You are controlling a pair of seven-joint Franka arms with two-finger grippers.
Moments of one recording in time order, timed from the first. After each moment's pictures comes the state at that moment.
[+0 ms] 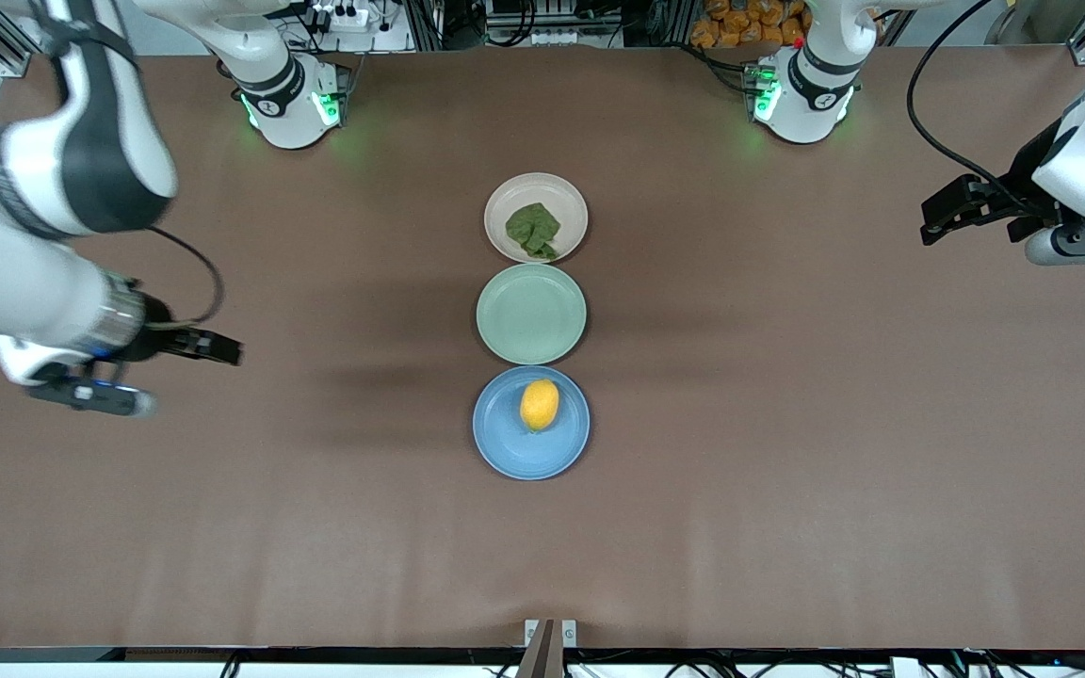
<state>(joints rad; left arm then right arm) -0.08 0.04 -0.08 -1.48 -0.01 1.48 -0.18 0.04 0.26 0.07 -1.50 0.02 1.69 0.32</state>
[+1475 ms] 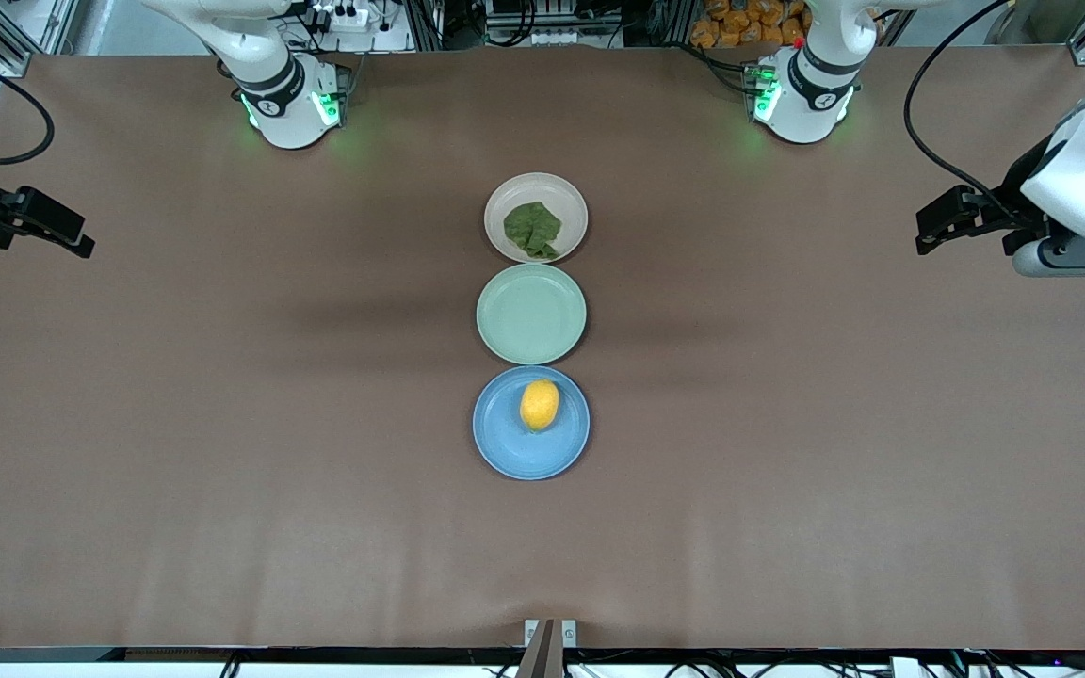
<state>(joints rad) -0.08 0.06 -0.08 -1.48 -0.01 1.50 -0.13 -0.08 0.01 0.08 -1.52 0.02 1.51 0.13</state>
